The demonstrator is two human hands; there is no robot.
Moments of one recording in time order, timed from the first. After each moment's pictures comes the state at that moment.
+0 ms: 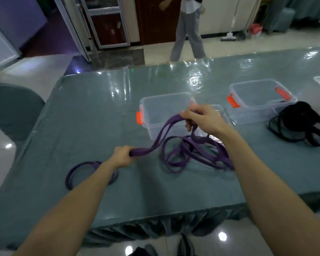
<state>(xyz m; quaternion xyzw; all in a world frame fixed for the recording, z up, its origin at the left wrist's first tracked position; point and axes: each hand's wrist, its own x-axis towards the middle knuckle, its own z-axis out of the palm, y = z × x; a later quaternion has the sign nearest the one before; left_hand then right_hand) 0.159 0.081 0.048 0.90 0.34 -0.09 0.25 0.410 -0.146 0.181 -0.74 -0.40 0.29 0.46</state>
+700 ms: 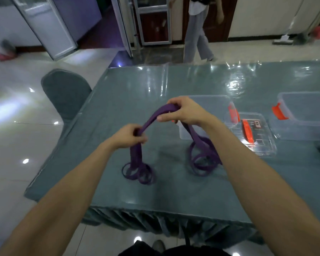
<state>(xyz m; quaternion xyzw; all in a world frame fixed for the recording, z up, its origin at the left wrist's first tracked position) 0.090 0.119 0.133 0.87 0.37 0.03 0.34 0.331 -0.017 0.201 -0.64 -0.55 0.36 0.39</state>
